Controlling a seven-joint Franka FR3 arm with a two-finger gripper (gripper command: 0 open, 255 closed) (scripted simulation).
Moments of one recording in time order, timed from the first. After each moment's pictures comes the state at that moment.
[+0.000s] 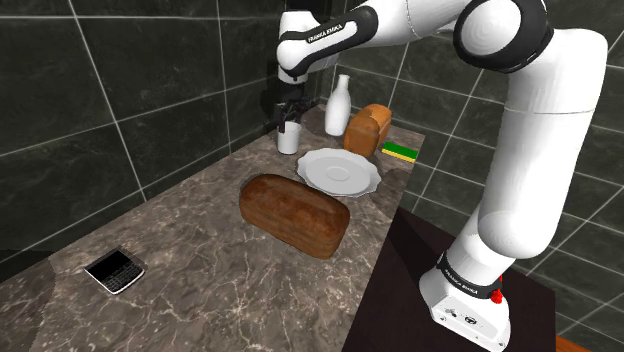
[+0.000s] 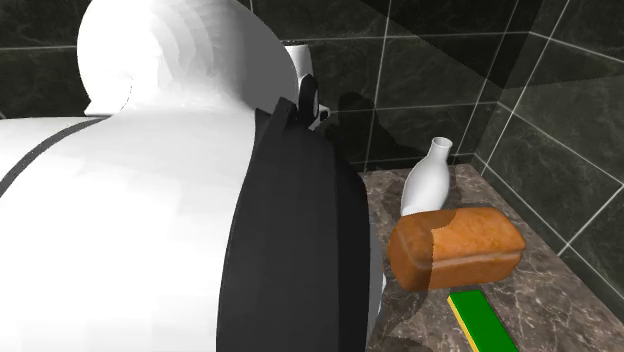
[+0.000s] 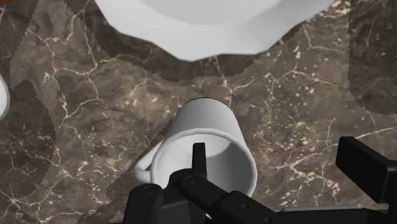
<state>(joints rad) -0.04 0.30 0.01 -1.75 -0.06 2.08 -0.13</state>
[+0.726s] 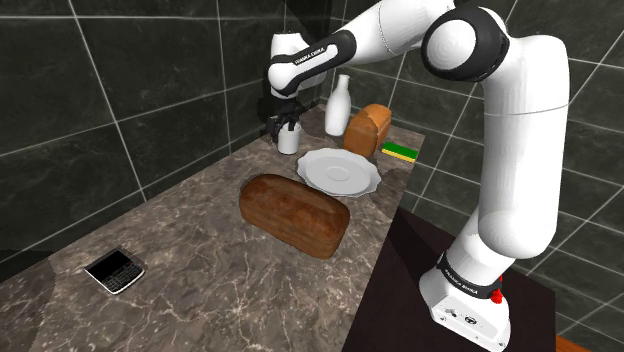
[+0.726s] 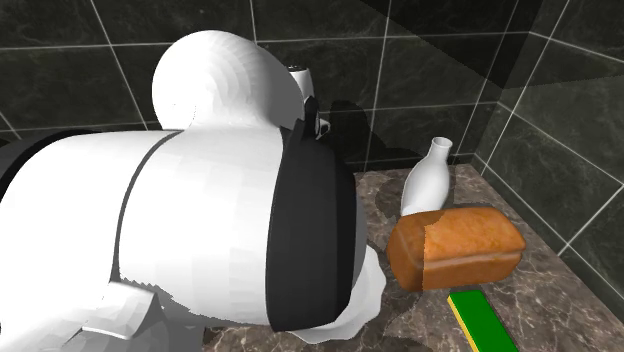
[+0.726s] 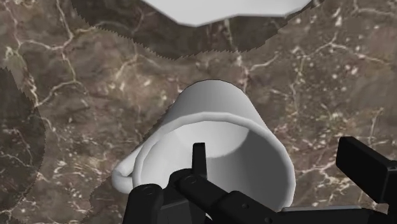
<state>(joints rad) -0.03 0.45 0.01 -1.67 -0.07 2.15 -0.12</state>
